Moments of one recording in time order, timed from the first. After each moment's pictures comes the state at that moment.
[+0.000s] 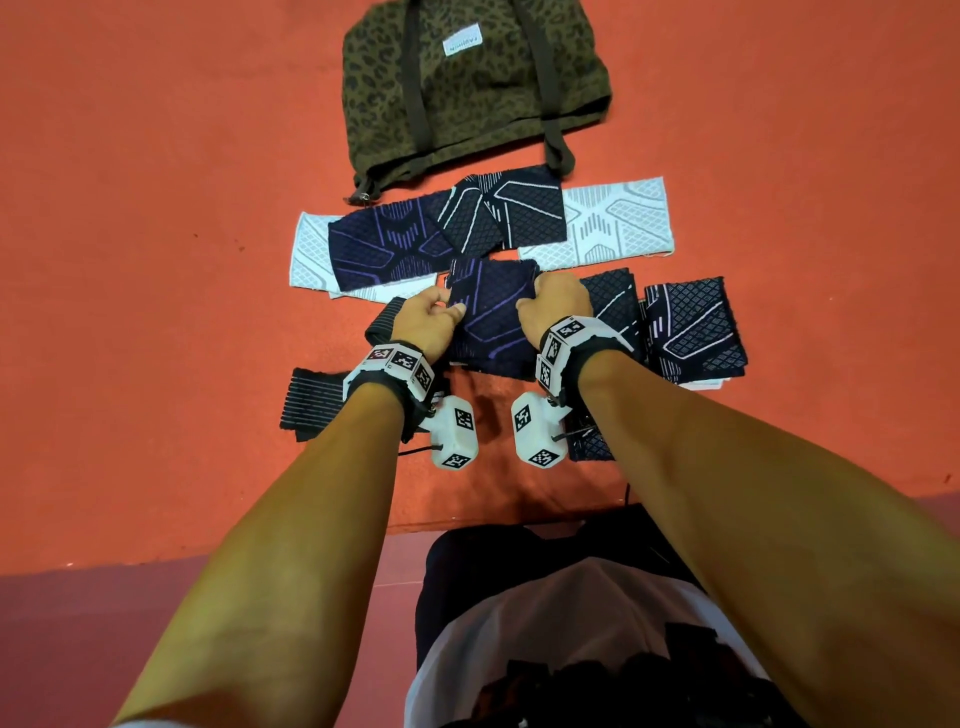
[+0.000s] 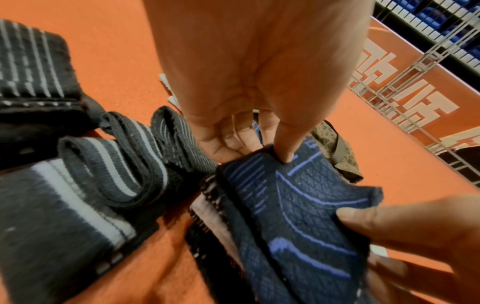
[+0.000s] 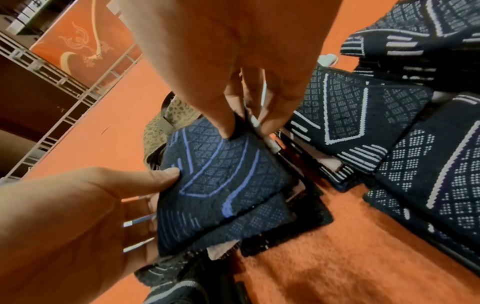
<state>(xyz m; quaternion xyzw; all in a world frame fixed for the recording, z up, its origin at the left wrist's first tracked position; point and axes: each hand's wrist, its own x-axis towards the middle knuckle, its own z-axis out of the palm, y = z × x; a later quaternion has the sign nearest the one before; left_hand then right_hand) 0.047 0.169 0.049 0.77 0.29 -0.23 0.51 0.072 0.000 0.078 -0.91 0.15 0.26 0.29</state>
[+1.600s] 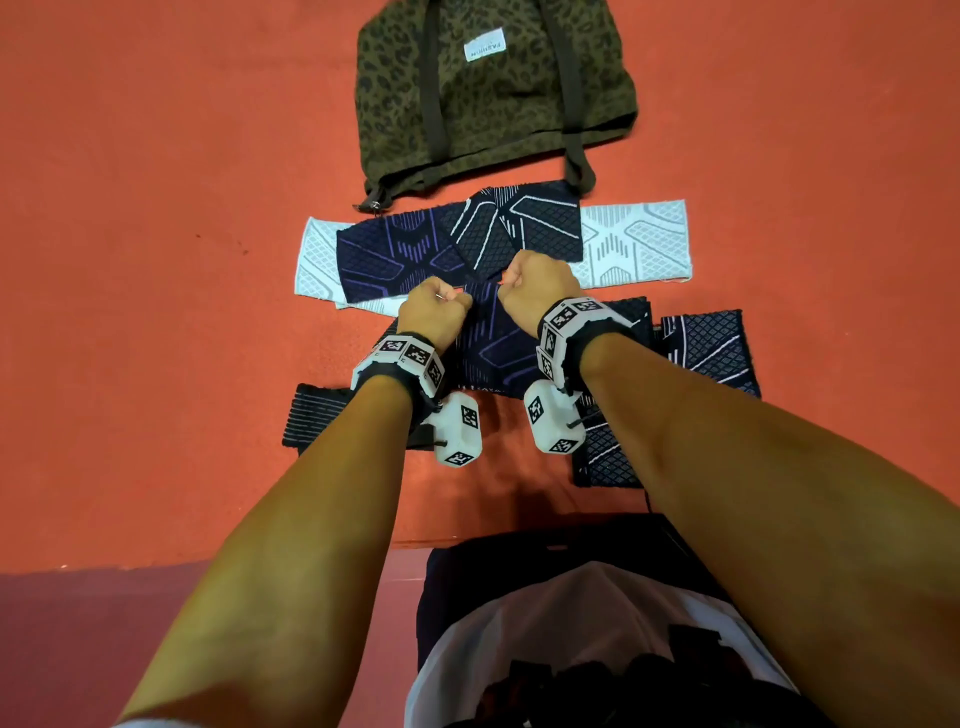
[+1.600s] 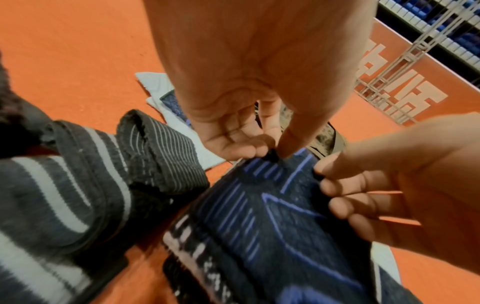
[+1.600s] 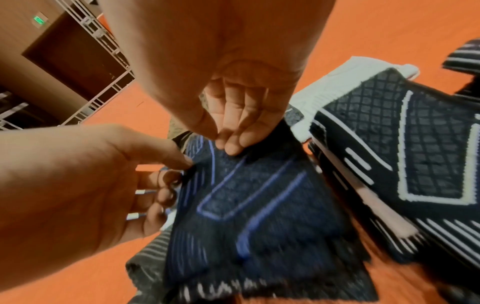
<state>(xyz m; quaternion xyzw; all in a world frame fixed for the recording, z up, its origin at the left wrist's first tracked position) 0.093 0.175 0.037 0.79 0.33 -0.22 0.47 0.128 0.026 0.074 -0.91 0.04 0.28 0.30</state>
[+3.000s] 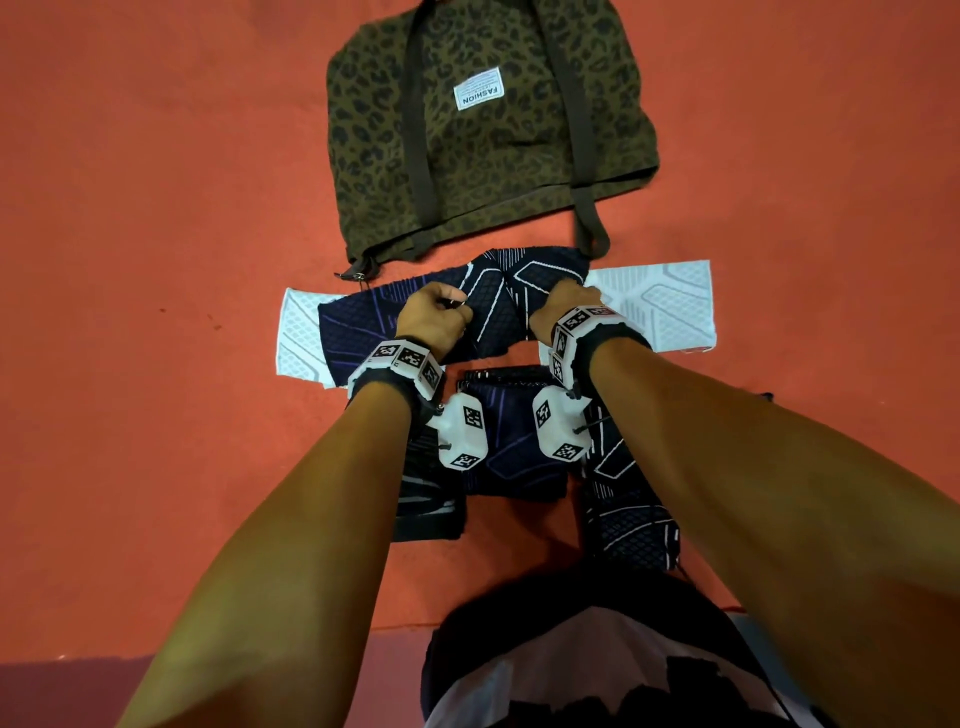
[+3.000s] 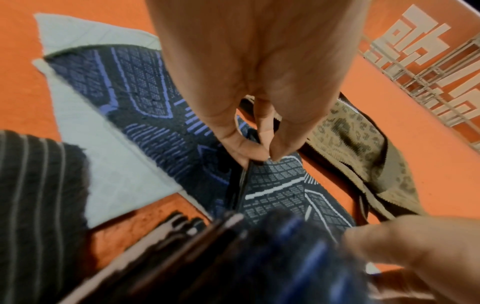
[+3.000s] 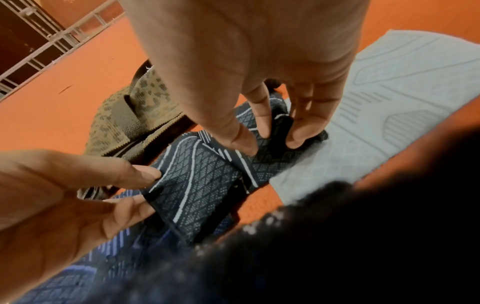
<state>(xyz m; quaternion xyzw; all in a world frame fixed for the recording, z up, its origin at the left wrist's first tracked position) 0.208 0.187 -0.005 0.77 0.34 -0.27 0.47 0.238 0.017 0.025 -0.86 0.18 0.44 0.20</state>
